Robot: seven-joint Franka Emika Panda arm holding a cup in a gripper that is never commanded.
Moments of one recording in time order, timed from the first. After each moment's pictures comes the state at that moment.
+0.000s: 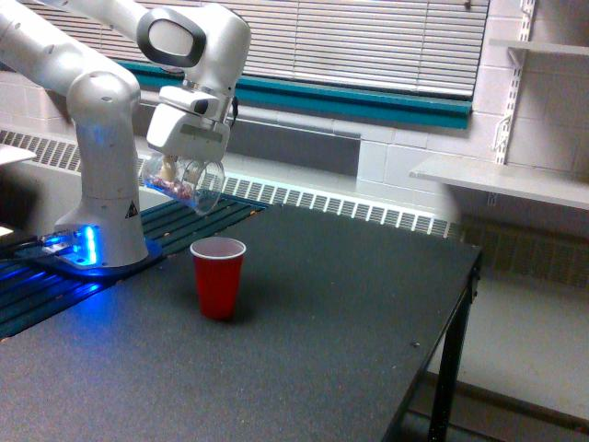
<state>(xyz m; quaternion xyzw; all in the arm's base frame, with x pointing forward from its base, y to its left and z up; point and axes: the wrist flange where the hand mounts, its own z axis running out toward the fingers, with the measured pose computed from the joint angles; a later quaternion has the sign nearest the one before) 0.251 -0.044 0.329 0.92 -0.36 -0.03 0.16</state>
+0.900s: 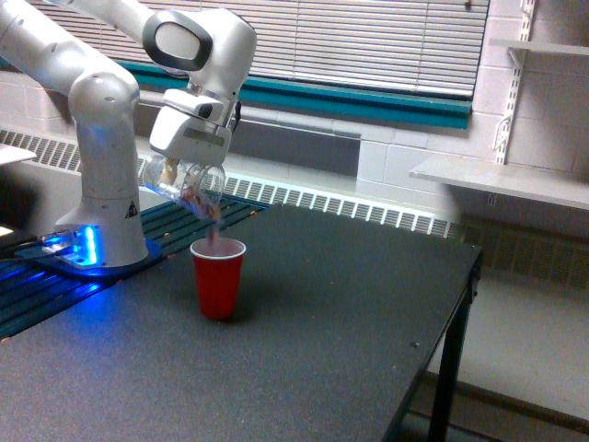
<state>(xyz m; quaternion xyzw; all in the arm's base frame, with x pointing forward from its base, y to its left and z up) 0.257 -0.045 0.324 0.92 -0.35 -0.03 0.18</state>
